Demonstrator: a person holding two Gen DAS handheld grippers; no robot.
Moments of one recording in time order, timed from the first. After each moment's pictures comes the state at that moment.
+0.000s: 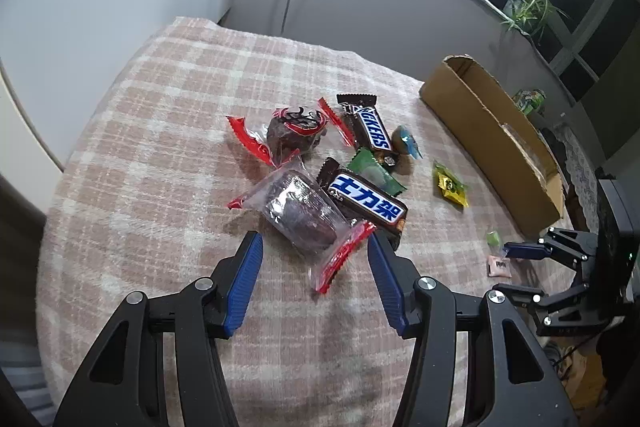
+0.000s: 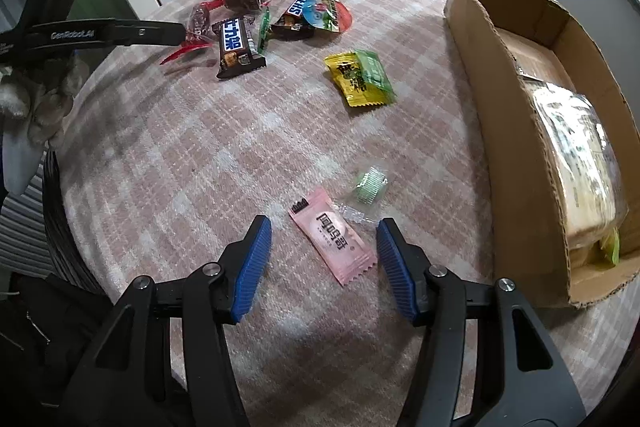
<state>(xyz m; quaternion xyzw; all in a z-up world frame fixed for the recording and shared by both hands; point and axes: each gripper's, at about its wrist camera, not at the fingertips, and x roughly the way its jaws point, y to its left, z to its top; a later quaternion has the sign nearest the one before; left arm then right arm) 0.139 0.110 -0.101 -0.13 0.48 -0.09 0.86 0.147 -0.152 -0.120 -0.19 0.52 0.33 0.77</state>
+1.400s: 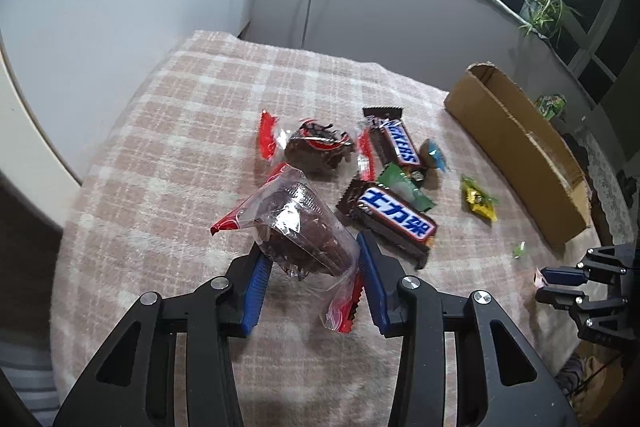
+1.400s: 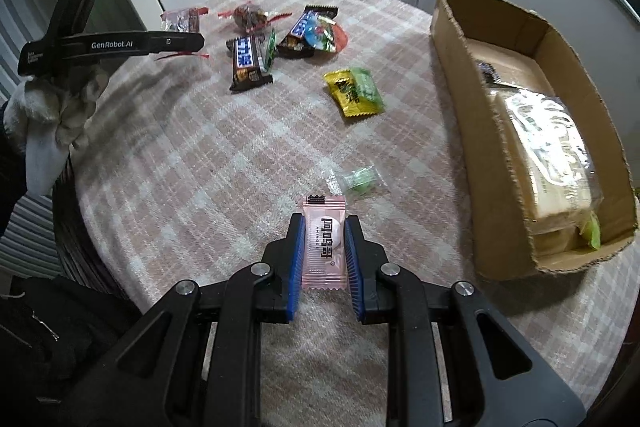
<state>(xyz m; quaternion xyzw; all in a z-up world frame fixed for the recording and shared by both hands) 0.140 0.111 -0.101 -0.10 0.46 -0.05 0.88 0.132 -0.168 -0.093 -0.18 0.50 0.33 0.78</state>
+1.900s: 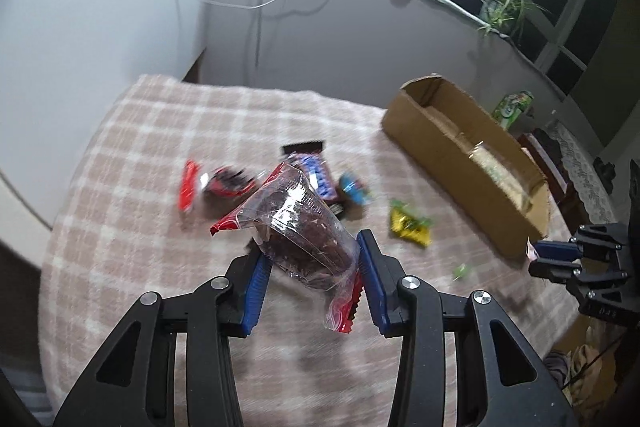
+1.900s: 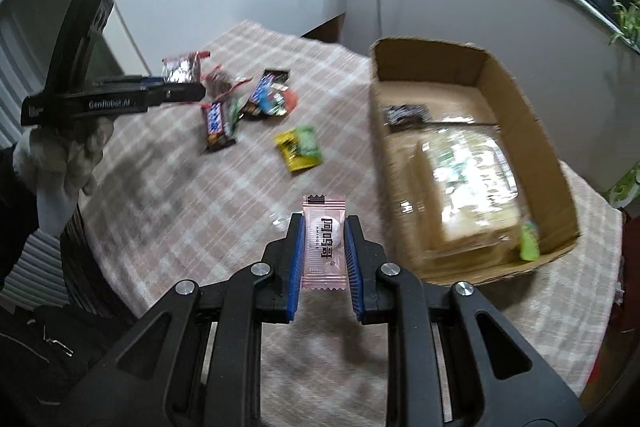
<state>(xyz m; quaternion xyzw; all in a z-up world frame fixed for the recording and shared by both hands) 0.156 0.062 -0.066 -0.09 0.43 -0.11 0.89 0.151 -0.208 -0.041 -0.13 0.46 0.30 0.83</state>
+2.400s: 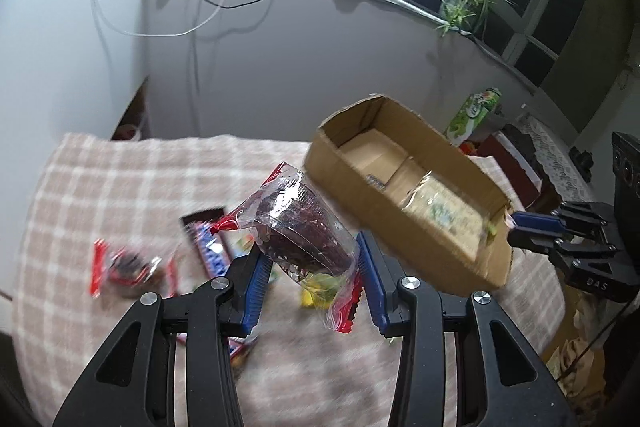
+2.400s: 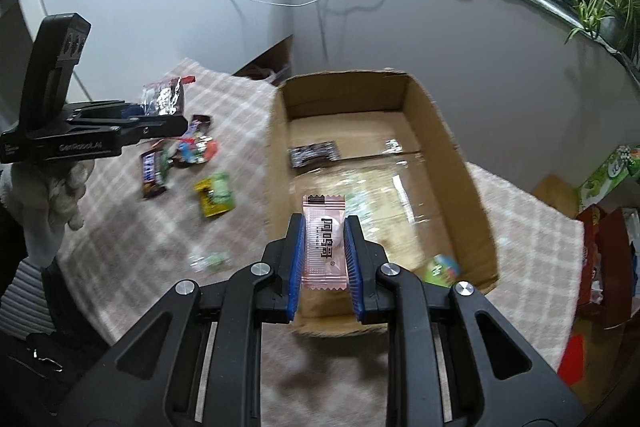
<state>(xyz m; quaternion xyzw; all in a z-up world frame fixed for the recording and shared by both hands) 0.206 -0.005 -0.041 -0.08 0.42 -0.17 0.89 0.215 -0.257 -0.013 -0.12 0.44 0.24 0.85</state>
